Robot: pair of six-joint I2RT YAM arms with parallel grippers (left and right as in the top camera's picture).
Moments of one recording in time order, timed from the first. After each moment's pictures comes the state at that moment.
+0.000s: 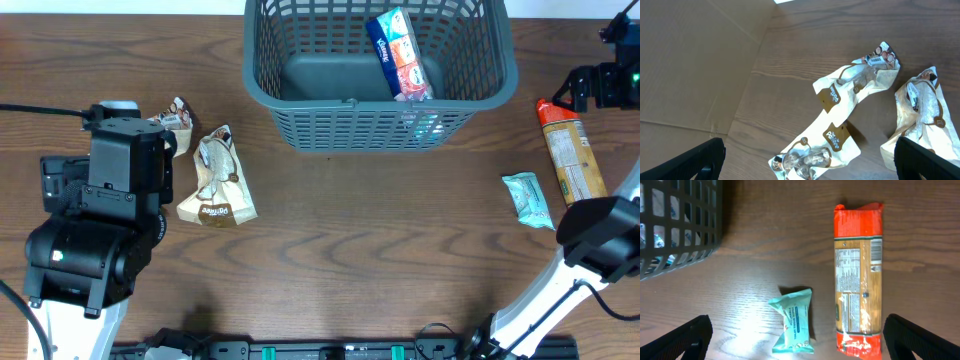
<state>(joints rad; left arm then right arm) -0.22 1.06 1.39 -1.20 -0.68 -0.04 -0.47 2.15 2.45 -1.63 -0.22 -0.49</state>
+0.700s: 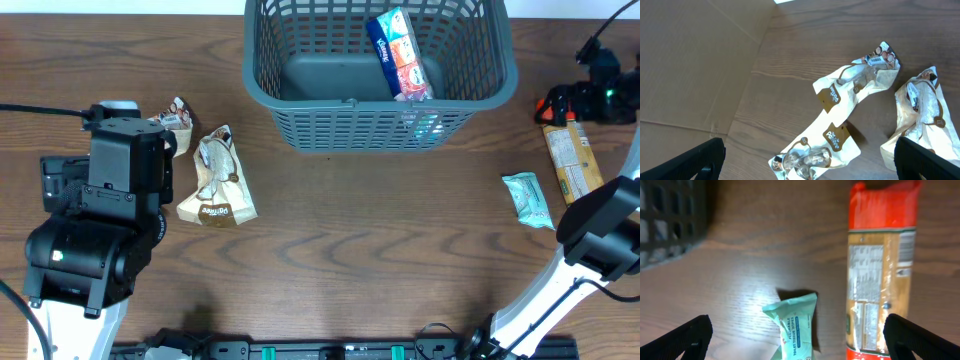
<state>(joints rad) -0.22 1.06 1.39 -1.20 -0.68 -0.04 -0.47 2.15 2.18 -1.46 -0.22 -0.51</state>
